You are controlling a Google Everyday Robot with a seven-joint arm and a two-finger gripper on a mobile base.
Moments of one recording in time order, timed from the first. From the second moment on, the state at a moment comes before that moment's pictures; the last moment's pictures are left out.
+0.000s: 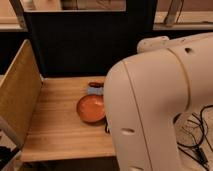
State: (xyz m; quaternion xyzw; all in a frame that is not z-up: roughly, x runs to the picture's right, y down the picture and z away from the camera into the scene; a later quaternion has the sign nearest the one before) arm 0.229 -0.044 0.792 -0.13 0.19 0.63 0.74
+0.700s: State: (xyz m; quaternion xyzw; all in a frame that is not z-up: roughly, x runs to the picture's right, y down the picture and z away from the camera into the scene) arm 0.216 -0.025 0.787 -0.14 0.19 0.62 0.75
